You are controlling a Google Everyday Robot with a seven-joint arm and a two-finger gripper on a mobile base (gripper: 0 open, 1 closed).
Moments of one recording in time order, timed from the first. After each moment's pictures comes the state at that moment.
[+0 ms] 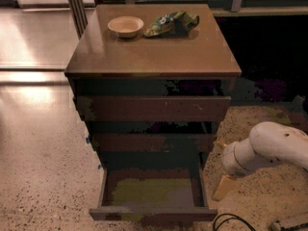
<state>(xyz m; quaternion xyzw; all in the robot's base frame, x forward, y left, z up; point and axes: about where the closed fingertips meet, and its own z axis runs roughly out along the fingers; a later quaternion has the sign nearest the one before) 0.467 -0.204 0.586 -0.62 0.75 0.07 0.20</state>
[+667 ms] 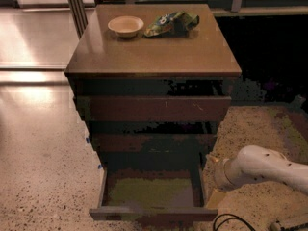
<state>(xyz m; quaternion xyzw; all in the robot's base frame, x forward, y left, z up) 0.472 -0.196 0.490 -0.63 0.74 0.08 0.22</state>
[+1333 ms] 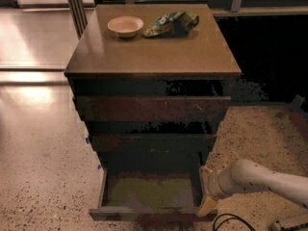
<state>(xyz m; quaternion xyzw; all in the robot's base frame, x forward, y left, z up) 0.479 -0.187 0.395 -0.60 0.76 0.13 0.23</state>
